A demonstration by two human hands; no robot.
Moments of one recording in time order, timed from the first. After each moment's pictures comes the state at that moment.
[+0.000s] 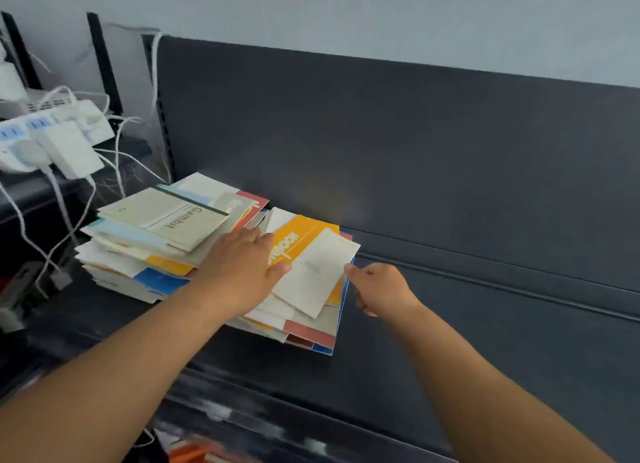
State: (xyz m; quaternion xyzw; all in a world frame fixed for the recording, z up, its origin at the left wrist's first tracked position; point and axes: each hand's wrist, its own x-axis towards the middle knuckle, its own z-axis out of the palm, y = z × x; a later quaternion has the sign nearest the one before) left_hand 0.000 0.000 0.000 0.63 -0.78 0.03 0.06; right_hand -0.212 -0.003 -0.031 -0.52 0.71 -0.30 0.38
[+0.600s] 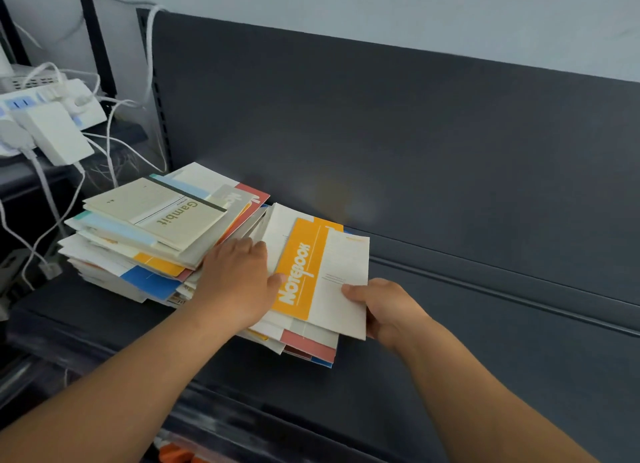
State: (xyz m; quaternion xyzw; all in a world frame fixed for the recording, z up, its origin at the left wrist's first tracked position) left_hand -0.008 -0.005 -0.010 0.68 -0.73 -0.02 0.04; right_hand -0.212 -0.017 -0.047 -0.32 0.63 -0.37 0.60
